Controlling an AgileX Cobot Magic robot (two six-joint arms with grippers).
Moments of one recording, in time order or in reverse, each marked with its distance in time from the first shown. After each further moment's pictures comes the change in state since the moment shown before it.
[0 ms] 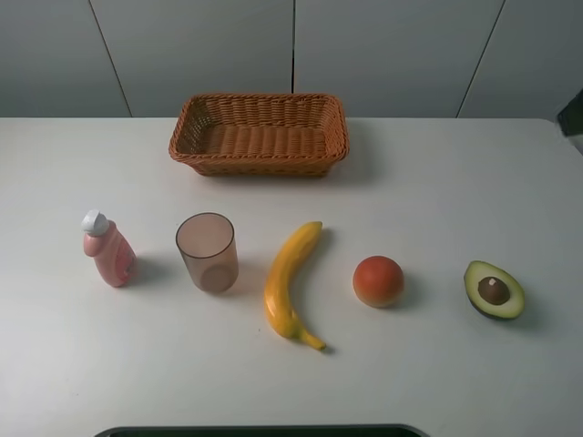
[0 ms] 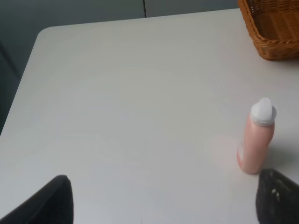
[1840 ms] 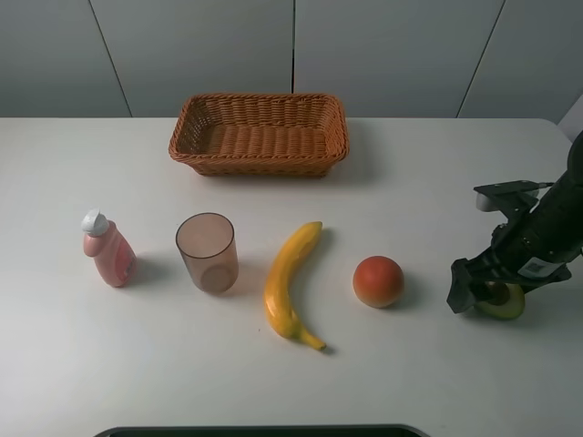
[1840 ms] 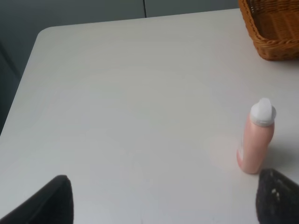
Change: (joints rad) left arm 0.000 0.000 0.000 0.000 0.000 0.000; right arm 0.069 0.569 0.412 0.006 -0.540 -0.084
